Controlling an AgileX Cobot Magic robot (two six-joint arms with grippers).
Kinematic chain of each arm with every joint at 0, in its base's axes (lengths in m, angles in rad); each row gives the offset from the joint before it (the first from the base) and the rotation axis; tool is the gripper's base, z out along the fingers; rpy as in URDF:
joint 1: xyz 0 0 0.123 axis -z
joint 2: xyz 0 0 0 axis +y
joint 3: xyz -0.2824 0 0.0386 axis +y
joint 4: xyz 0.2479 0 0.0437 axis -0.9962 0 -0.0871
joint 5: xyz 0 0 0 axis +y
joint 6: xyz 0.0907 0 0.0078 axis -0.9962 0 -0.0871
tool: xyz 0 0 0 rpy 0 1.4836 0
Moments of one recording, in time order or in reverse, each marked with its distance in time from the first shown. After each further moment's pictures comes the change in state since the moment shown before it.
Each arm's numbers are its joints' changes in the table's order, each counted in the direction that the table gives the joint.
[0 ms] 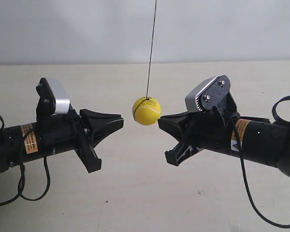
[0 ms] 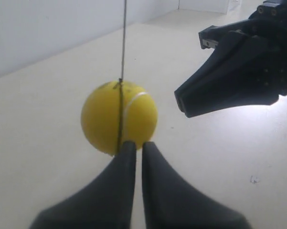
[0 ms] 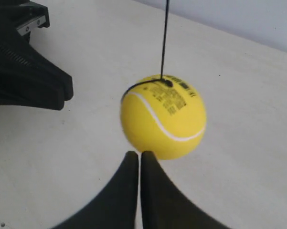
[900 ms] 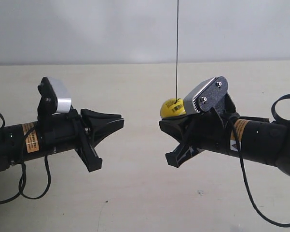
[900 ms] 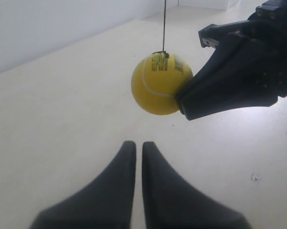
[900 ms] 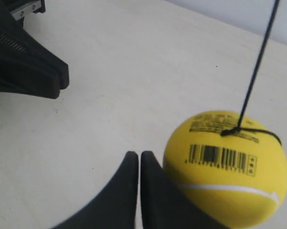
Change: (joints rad) left arm 0.000 0.000 -0.012 -0.010 0.020 0.015; right arm -0.001 0.000 -0.009 0.006 0.045 0.016
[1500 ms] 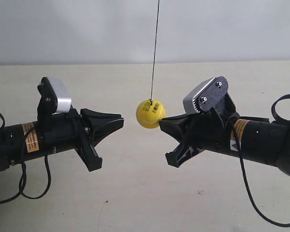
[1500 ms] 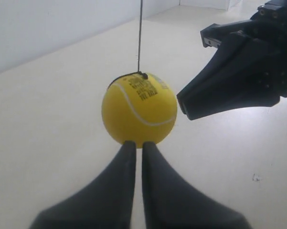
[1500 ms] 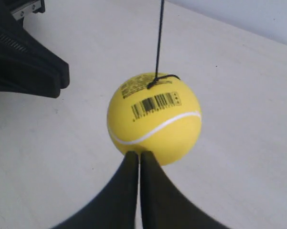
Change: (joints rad) left arm 0.000 0.000 0.000 0.002 0.000 0.000; right arm 0.000 0.000 0.000 -0.002 0.000 0.000
